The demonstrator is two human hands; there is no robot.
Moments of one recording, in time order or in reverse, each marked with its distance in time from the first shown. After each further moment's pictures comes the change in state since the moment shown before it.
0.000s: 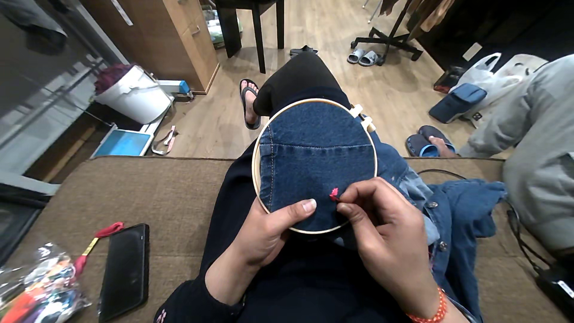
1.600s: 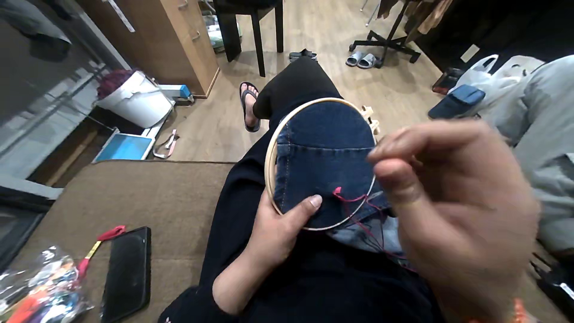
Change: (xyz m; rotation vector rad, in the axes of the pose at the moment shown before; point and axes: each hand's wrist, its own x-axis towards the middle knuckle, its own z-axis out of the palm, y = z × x) left_hand 0.002 -0.004 0.022 0.276 0.178 0.137; right_hand 0.055 -0.046 -0.028 0.022 0.006 -0.266
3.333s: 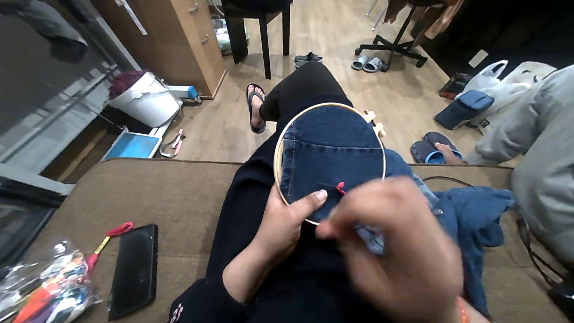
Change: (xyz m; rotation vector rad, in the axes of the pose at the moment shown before) left_hand 0.008 0.005 0.003 -0.144 0.028 -0.126; right_hand -0.030 -0.011 0.030 -0.165 -0.023 -0.161
